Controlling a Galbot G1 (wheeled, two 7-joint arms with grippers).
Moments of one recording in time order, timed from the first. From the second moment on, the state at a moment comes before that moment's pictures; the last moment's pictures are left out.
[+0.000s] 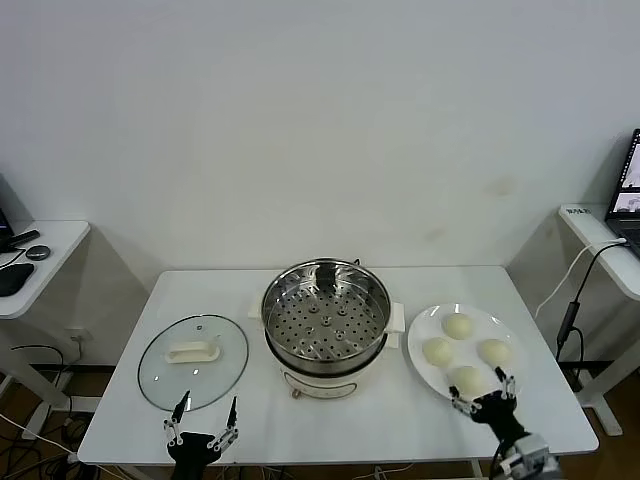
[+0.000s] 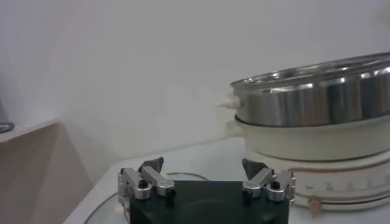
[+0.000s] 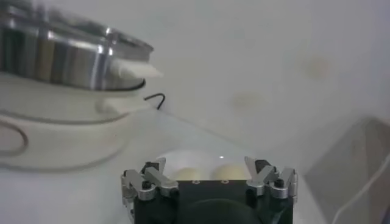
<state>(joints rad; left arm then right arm) 1.80 -1.34 -0.49 -1.99 0.05 -0.20 -0.15 -1.52 1.09 0.72 1.89 -0.12 -0.03 -0.26</state>
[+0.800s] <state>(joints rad) 1.80 -1.35 -0.57 -1.98 0.08 -0.21 -0.14 -0.68 0.68 0.19 1.41 -0.48 0.05 -0.87</state>
